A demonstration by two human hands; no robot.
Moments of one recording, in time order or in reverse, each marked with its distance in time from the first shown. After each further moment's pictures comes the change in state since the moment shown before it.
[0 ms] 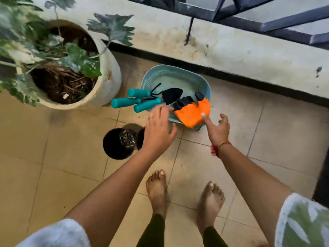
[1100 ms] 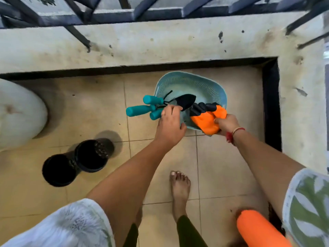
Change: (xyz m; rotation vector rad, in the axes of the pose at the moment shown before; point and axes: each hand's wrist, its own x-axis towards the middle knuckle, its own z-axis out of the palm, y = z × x) left_hand 0.006 0.205 0.146 -0.030 -0.405 0.175; right_hand 0.075 0.118 -0.225 0.192 0.048 0.313
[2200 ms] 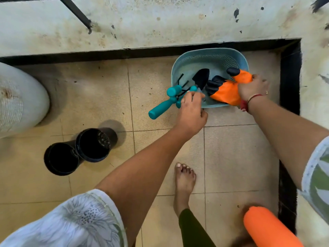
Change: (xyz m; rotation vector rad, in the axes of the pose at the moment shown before) left_hand 0.009 0.022 0.024 -0.154 -0.032 0.021; right_hand 0.059 -0.038 -0.014 -0.353 0.389 -0.132
